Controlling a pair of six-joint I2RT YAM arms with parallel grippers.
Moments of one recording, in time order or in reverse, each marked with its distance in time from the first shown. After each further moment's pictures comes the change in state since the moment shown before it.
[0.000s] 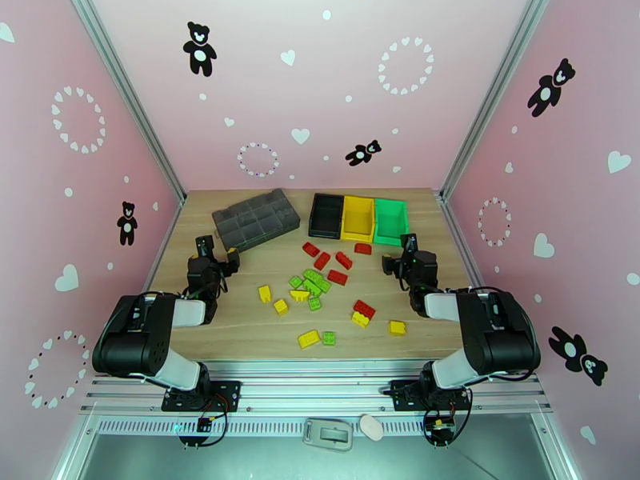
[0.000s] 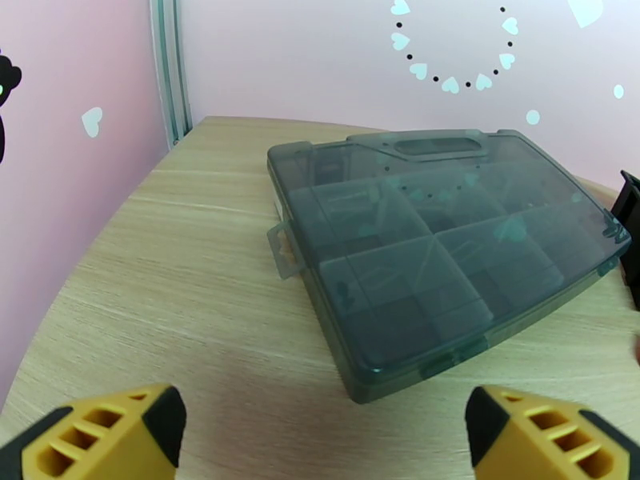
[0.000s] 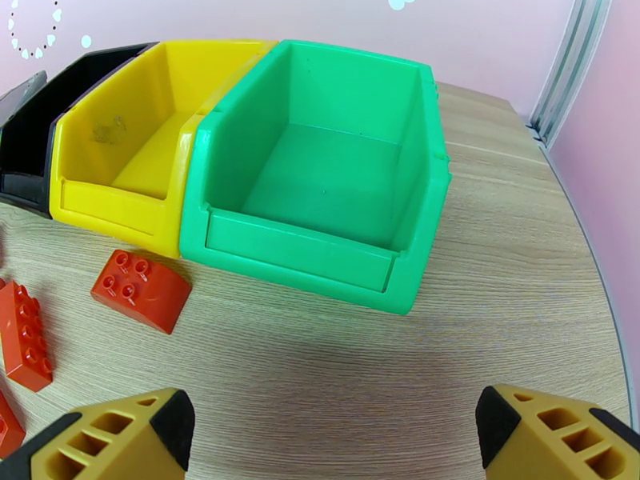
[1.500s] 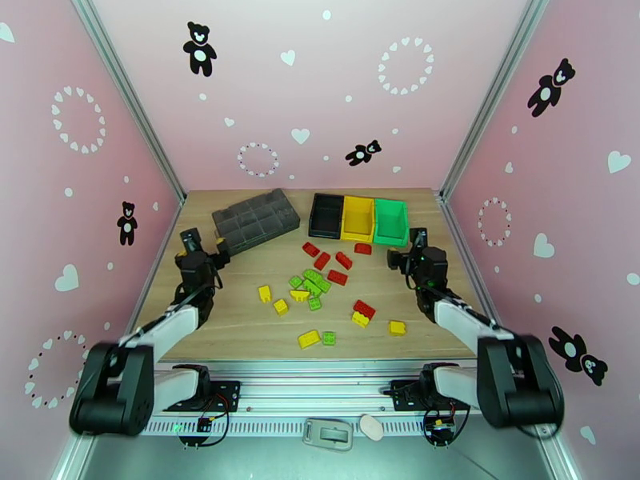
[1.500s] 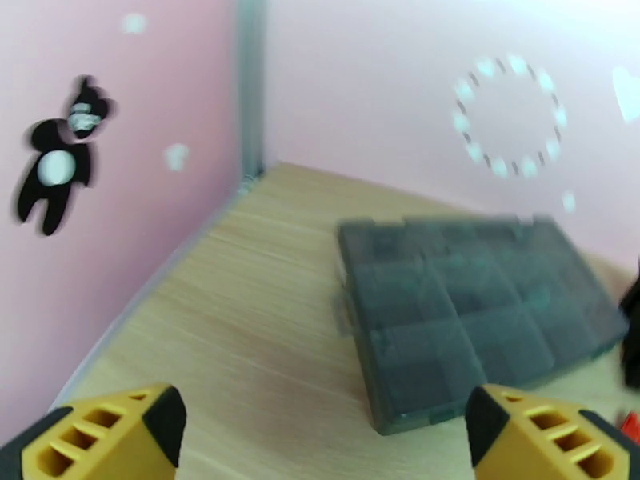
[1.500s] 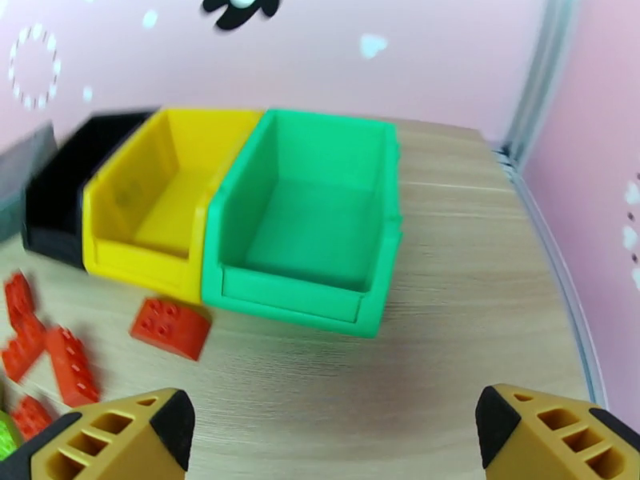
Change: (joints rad) left arm -0.056 -0.418 0.070 -0.423 -0.293 -0.192; right arm 0.000 -0.373 0.035 -0.358 0.071 0.135
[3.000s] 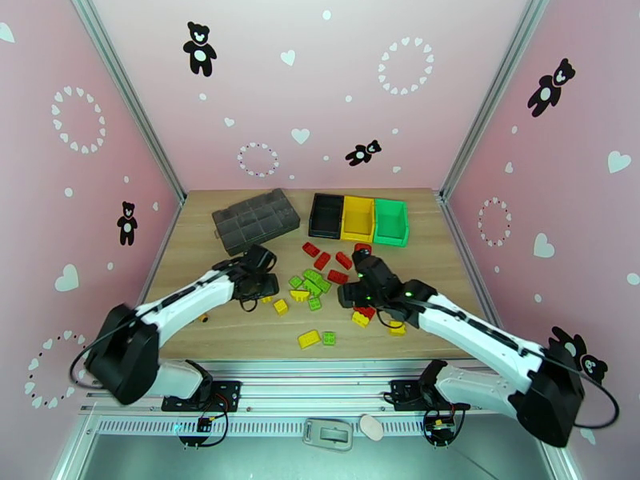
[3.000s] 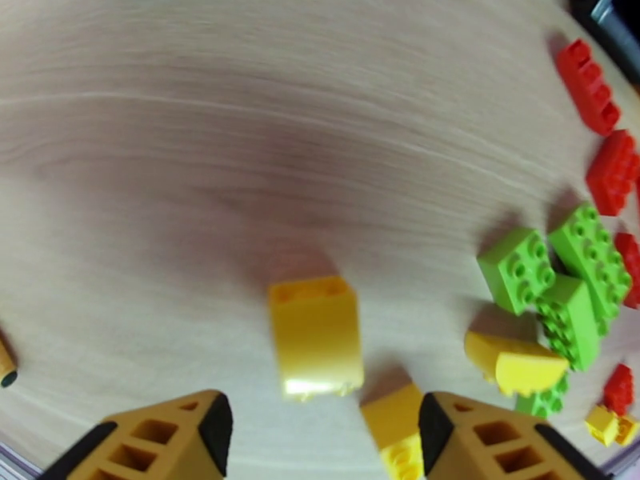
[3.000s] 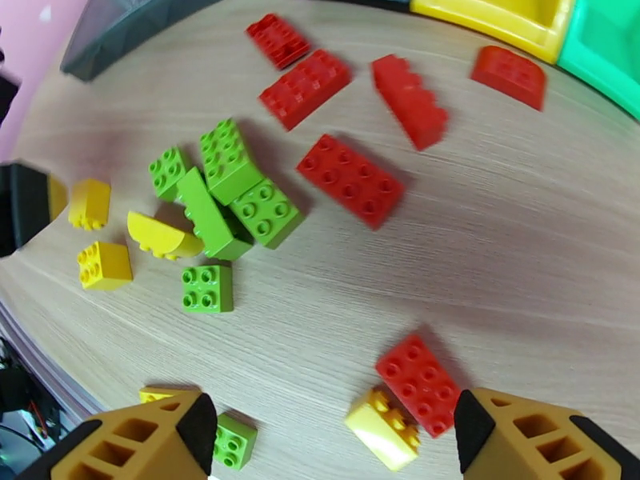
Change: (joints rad) left arm -0.493 0.383 0.483 -1.118 0.295 -0.475; right arm 0.742 0.029 0.363 -0.911 0.072 0.455
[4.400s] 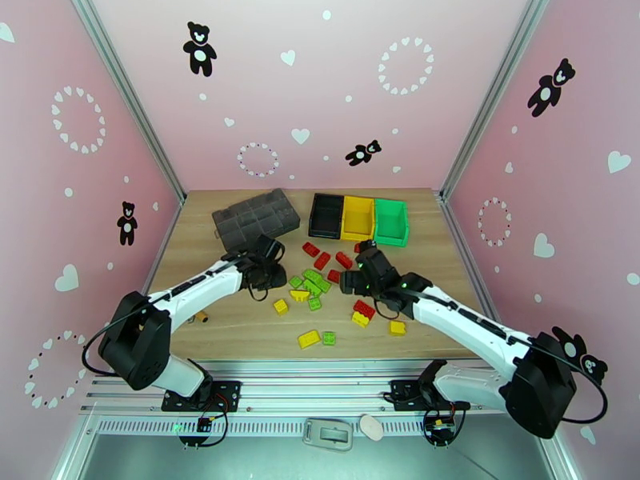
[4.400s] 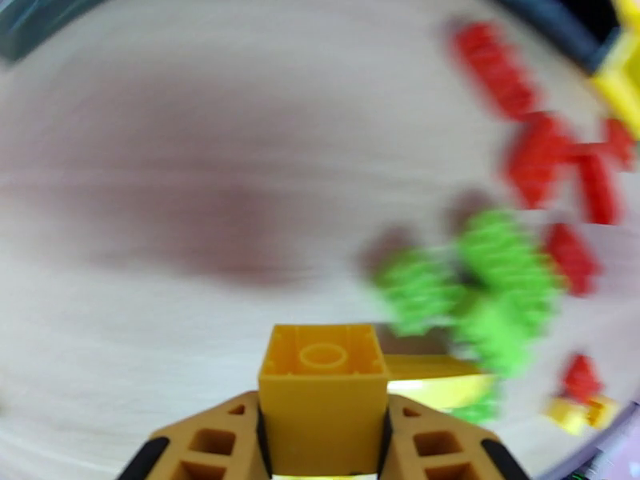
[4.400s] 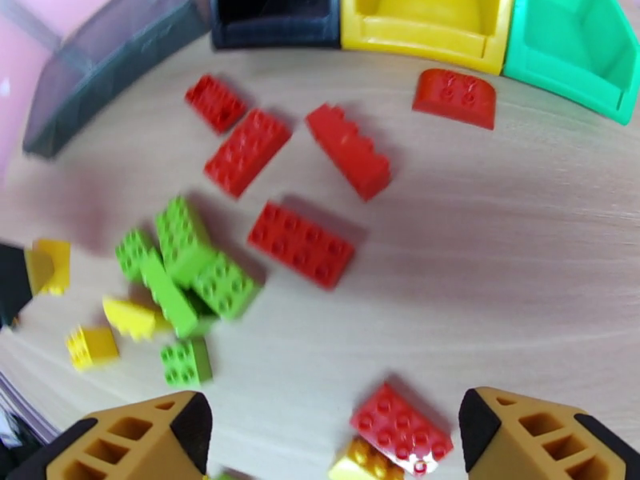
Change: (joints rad) left arm -0.006 0.024 0.142 0.098 0.186 0.076; right arm -0.178 0.049 0.008 0.125 -0.042 0.079
